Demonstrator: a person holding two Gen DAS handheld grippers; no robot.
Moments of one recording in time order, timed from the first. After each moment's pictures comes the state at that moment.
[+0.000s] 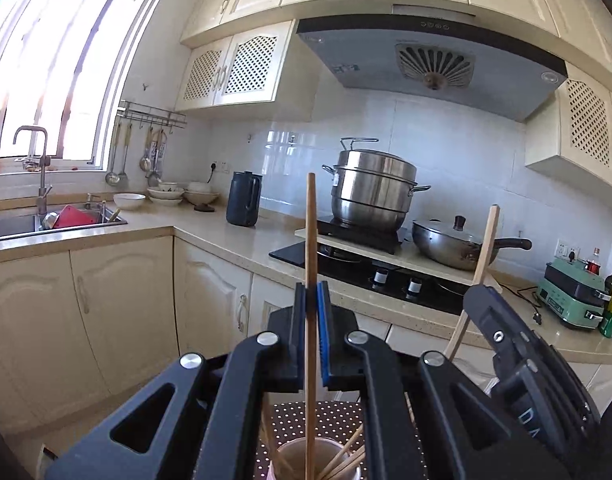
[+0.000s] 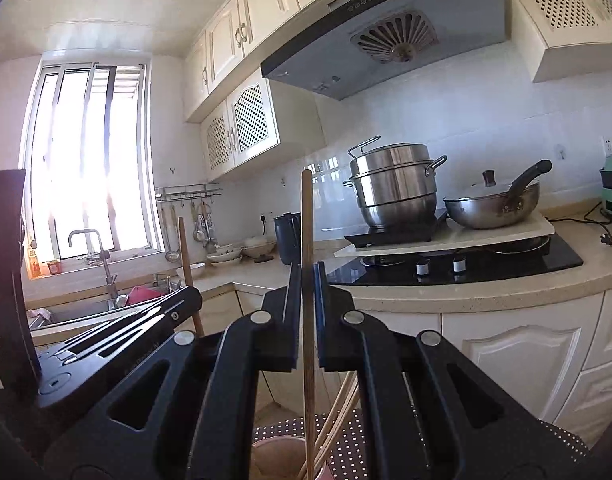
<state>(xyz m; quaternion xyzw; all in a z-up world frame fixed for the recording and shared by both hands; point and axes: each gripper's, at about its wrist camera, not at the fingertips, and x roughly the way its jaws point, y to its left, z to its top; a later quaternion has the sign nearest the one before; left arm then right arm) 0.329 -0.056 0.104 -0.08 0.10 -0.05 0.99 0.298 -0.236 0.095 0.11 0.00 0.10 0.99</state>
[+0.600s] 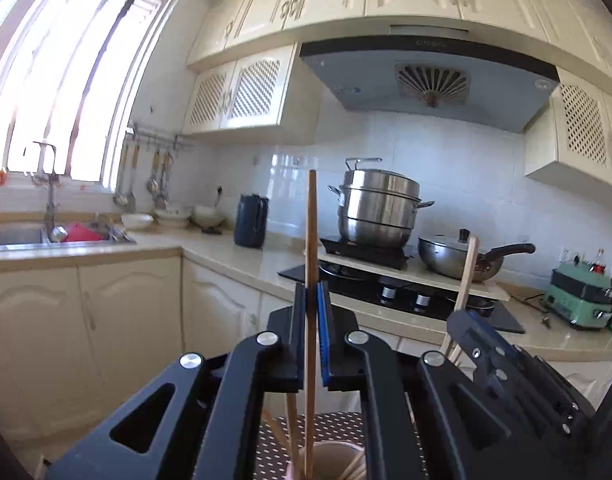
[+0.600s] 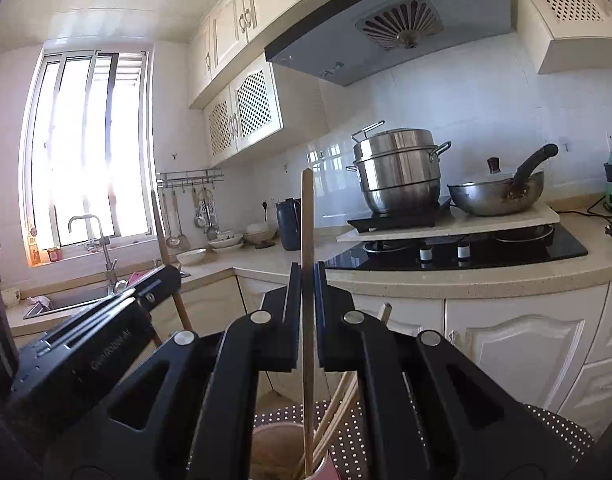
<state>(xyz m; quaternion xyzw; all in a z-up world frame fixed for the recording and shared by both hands) 0.305 -0.052 0.088 -0.06 0.05 -0.04 1.00 0.305 -0.232 0.066 0.10 0.04 0.10 0.99</state>
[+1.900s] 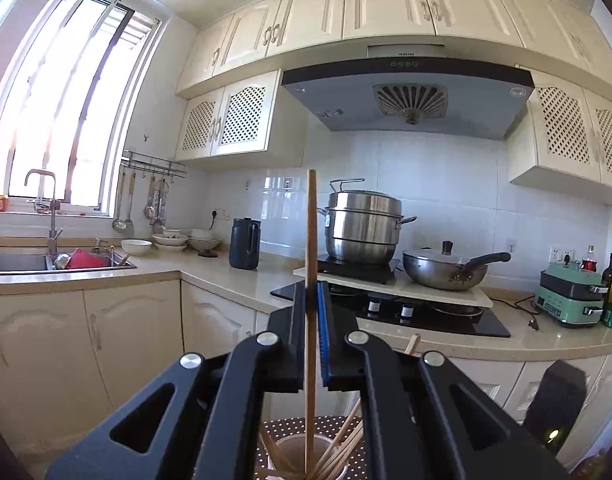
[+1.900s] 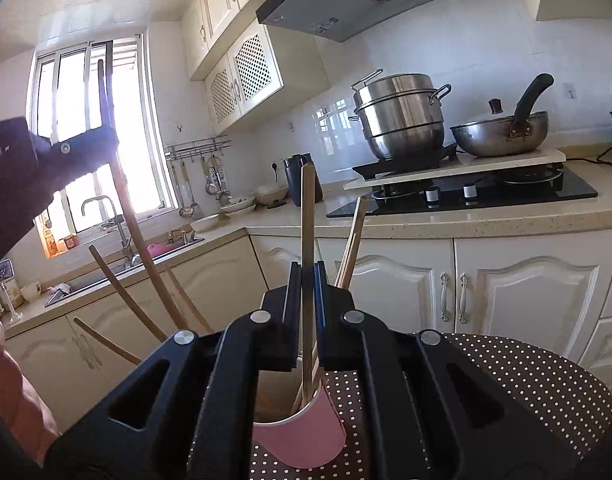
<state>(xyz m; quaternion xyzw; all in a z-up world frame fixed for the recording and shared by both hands) 0.257 -0.075 0.114 -0.05 0.02 -0.05 1.00 0.298 -0.248 0.029 0.14 0.09 0.14 0.98</state>
